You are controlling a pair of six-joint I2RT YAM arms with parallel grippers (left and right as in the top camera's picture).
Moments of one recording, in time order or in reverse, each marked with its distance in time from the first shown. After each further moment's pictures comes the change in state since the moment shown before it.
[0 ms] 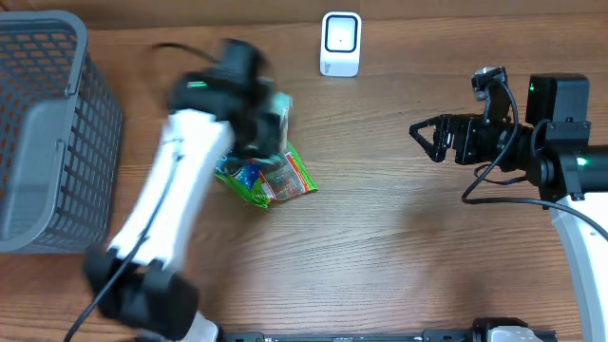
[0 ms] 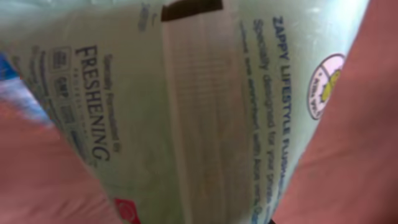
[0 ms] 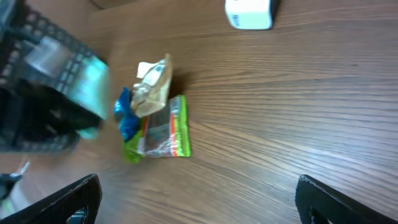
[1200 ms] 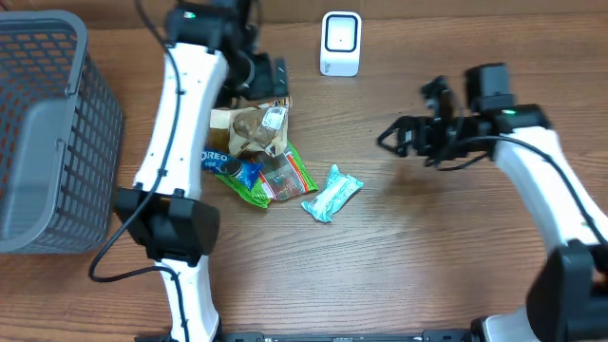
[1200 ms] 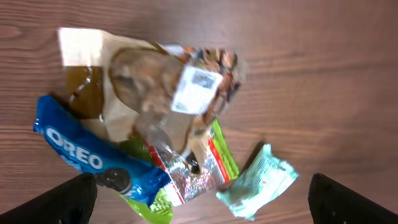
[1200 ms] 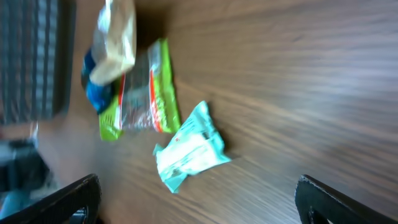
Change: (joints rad) left arm 0.095 0.423 0.671 -0.251 -0.004 -0.119; right arm 0.114 0.388 0.000 0.059 -0.037 0.000
